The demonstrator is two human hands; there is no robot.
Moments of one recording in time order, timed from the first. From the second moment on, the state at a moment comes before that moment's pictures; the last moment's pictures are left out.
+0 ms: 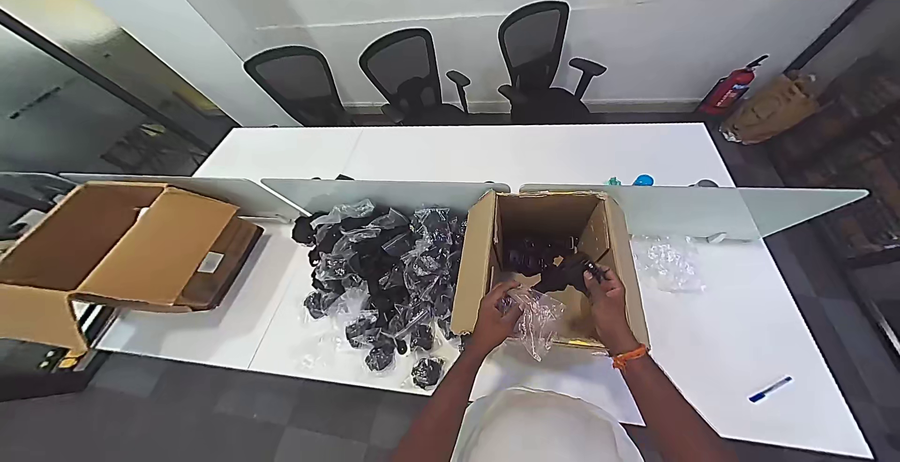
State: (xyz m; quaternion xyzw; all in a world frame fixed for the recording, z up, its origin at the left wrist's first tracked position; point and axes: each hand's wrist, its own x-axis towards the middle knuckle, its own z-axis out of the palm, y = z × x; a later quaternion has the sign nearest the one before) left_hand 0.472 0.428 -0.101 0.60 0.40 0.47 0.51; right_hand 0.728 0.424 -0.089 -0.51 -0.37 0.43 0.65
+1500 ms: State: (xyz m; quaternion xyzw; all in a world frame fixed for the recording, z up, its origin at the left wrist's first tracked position) left_hand 0.469 0.435 -0.092 0.52 0.43 0.38 0.64; right_hand 0.676 0.402 -0.088 -0.49 -0.47 0.44 0.58
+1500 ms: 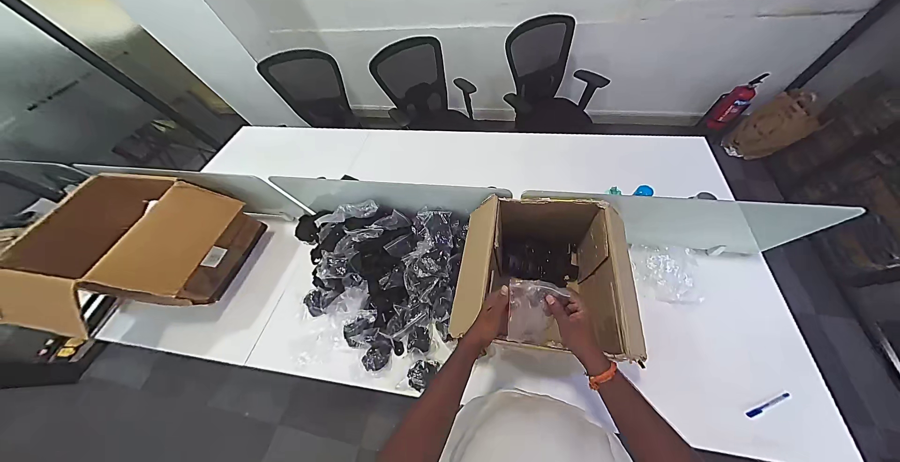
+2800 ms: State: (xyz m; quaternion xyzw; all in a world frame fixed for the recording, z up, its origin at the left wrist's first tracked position) left_hand 0.481 0.433 -0.114 0.68 0.38 0.42 0.47; right_hand 0.681 0.397 -0.105 -0.55 -0.71 0.21 0.38
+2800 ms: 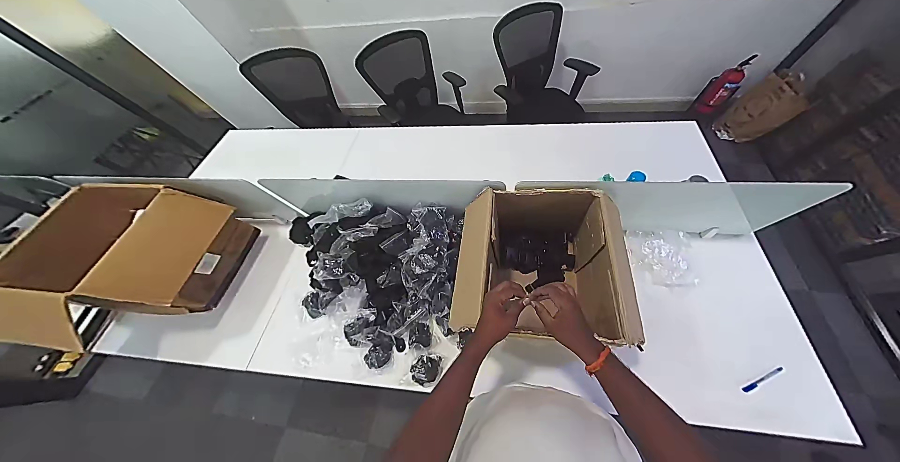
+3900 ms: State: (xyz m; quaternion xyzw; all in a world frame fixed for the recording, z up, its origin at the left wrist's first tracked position) left_hand 0.482 0.432 -0.114 0.69 0.34 0.45 0.45; right_hand 0.682 0.396 -0.108 -0.54 -0.70 0.21 0.41
